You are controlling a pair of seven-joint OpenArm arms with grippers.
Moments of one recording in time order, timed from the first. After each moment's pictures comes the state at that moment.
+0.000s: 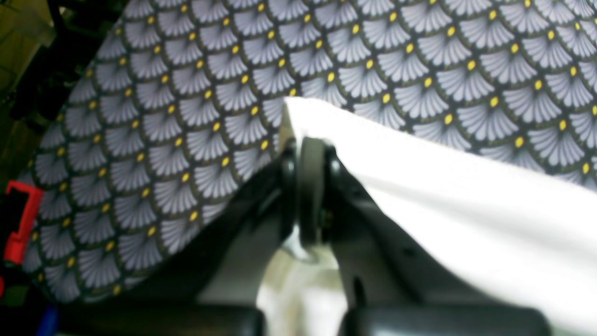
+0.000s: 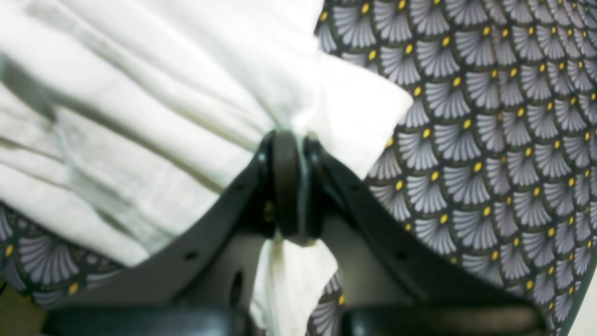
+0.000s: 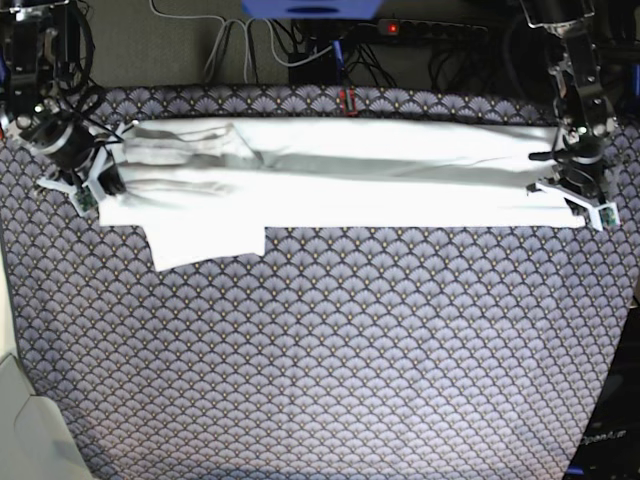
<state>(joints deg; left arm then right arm) 11.0 -13.6 -23.8 85.2 -9.6 -0.8 24.3 -19.8 26.2 13.7 93.6 8.1 34.6 -25.0</state>
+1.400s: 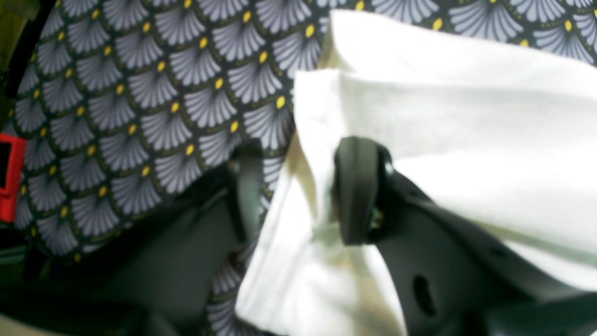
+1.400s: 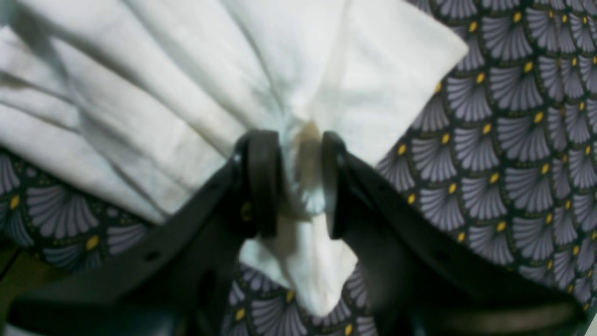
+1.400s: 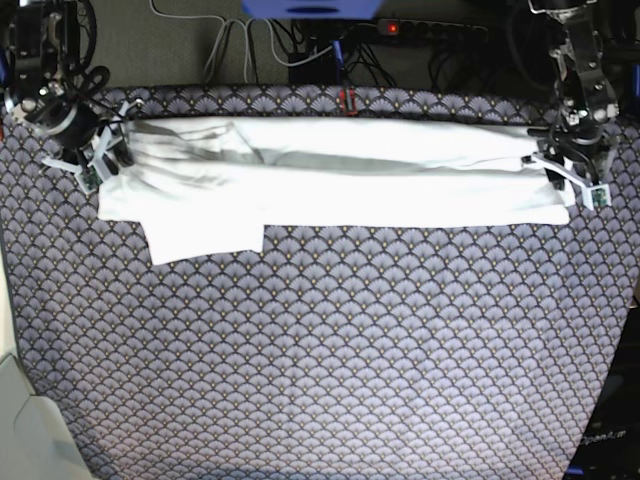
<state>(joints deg) 14.1 -14.2 -24.1 85.0 -9.0 -6.7 29.6 -23.4 25.5 13.7 93.8 7.9 34.6 -25.8</state>
